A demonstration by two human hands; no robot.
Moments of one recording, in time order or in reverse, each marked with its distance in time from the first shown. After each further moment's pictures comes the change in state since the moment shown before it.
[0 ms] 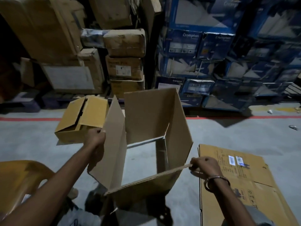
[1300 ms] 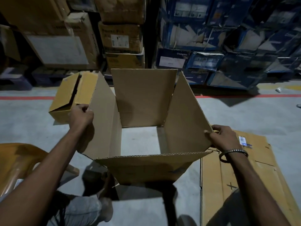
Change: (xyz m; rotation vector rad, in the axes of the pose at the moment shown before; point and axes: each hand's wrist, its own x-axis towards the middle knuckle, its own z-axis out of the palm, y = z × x) left_hand 0.008 0.000 -0.007 0.076 0.193 0.026; right_hand 0.051 -0.021 -0.019 -0.505 0.046 -0.288
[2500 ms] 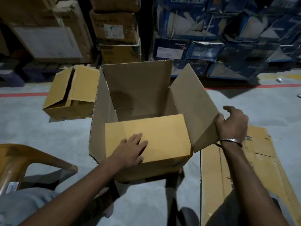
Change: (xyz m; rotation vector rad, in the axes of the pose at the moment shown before) left_hand -0.103 -0.051 0.113 0.956 -0.809 0.954; right_hand 0.030 0.001 0.011 -0.110 0.553 -0.114
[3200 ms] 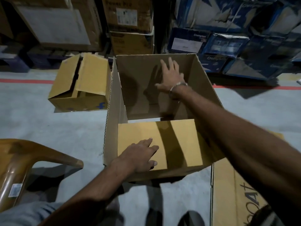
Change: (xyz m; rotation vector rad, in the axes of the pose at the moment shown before) left_hand 0.003 -0.024 -0.014 -0.200 -0.141 0.018; right_hand 0.040 -0.252 0.174 -0.284 -0.666 -0.600
